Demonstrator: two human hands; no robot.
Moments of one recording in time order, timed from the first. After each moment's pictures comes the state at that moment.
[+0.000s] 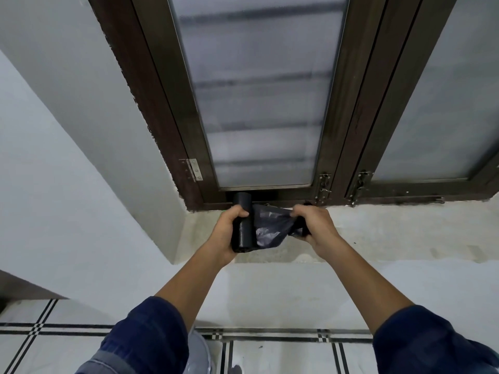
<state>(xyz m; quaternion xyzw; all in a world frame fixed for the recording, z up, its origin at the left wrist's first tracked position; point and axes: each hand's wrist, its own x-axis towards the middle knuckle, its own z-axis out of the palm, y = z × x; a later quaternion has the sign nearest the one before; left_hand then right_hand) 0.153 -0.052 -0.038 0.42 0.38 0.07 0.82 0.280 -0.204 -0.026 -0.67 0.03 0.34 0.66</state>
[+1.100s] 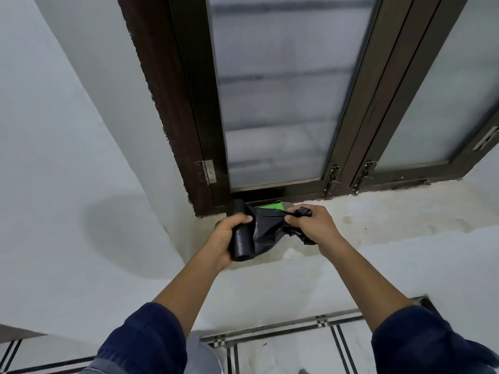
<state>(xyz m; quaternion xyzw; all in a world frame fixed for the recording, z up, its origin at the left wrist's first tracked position) 0.115 0.024 -0.053 0.45 0.34 -0.01 0.83 0.231 -0.155 -0.041 -0.80 -0.01 0.22 0.56</state>
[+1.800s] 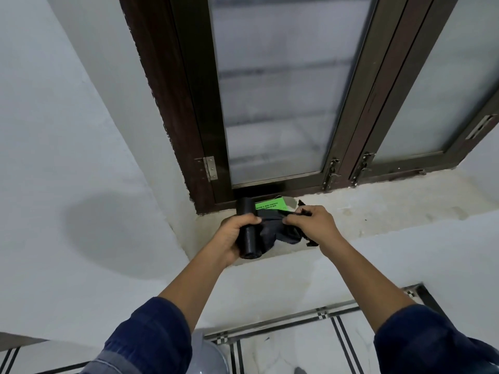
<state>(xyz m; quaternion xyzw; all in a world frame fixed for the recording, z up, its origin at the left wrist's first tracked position) 0.109 0.021 -0.047 0.48 0.33 -0.05 0.81 0.209 -0.155 -0.037 -0.84 -0.04 0.20 0.51</state>
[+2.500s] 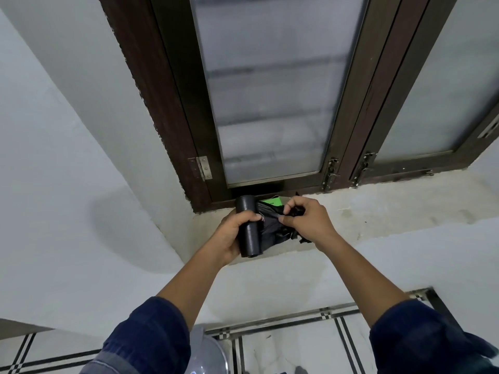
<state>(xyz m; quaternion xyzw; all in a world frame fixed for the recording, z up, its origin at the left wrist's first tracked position) 0.120 0.003 -0.042 0.50 0.32 -0.02 0.80 0.228 -0.161 -0.042 -0.83 -0.16 0.16 0.51</state>
